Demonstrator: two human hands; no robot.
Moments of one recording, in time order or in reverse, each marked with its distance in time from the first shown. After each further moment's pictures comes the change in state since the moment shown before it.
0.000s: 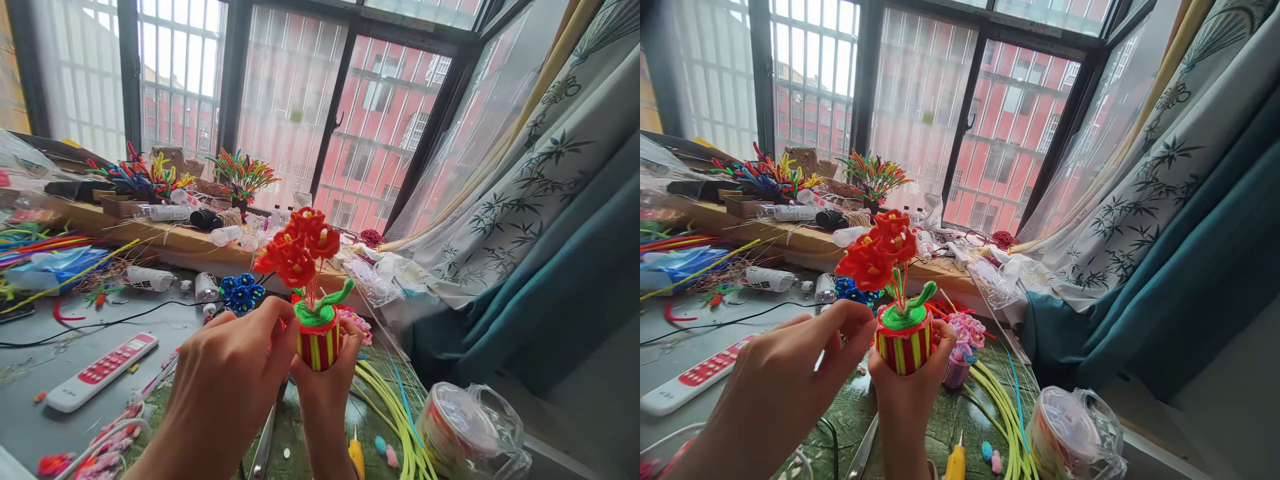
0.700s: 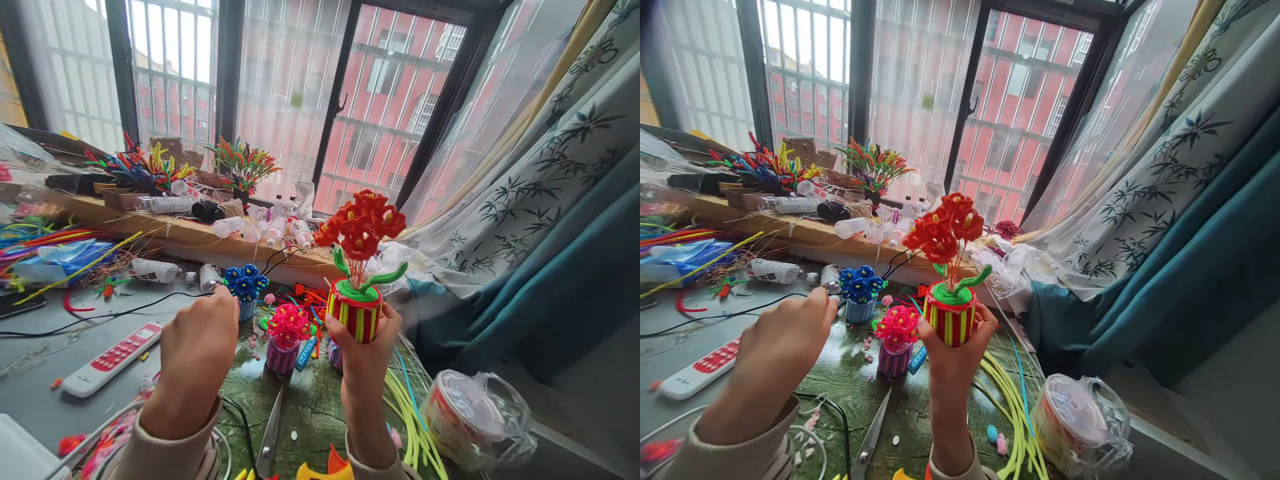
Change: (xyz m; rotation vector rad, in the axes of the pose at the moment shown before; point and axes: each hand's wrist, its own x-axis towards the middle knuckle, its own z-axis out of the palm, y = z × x) left_hand 0.017 -0.039 0.020 0.455 -0.694 -0.639; right_hand 0.034 -0.001 -0.027 -0.014 0.130 -0.008
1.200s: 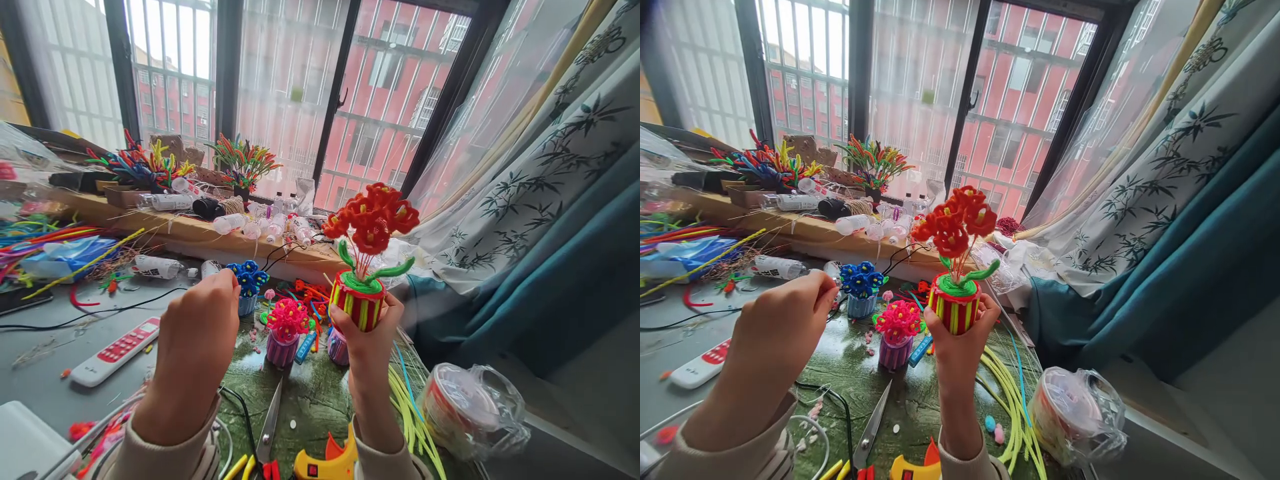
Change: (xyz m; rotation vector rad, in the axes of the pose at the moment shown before) left_hand -0.013 0.003 -0.010 0.006 0.252 0.079; right_hand 0.011 -0.004 -0.010 -0.013 -0.087 -0.014
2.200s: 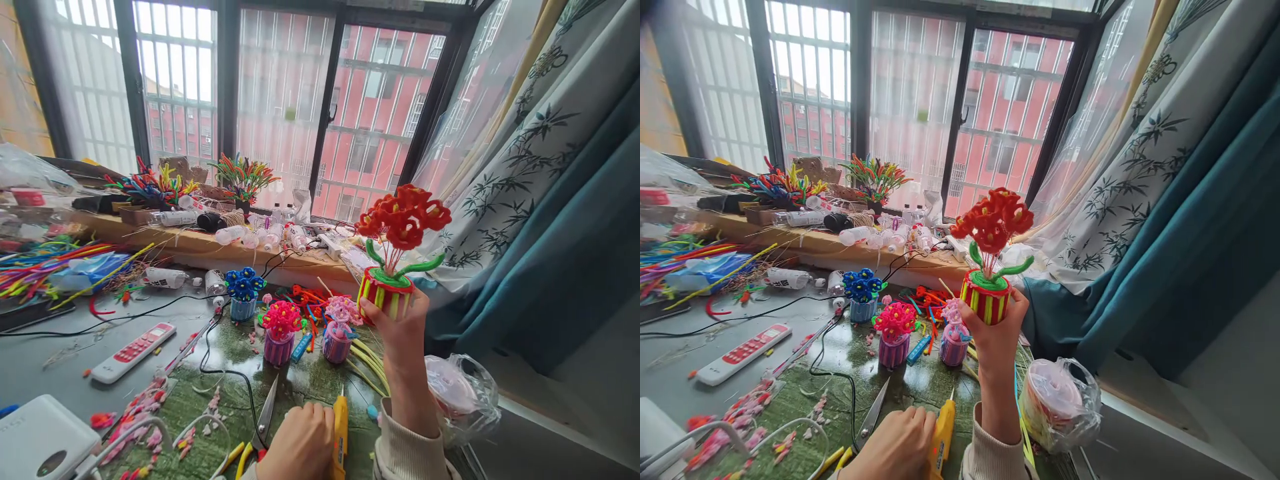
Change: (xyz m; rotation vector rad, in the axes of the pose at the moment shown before) left_hand -0.127 0.084 0.118 -0.040 -0.531 0.929; right_hand 0.046 -0.023 -0.059 0.065 0.031 -0.092
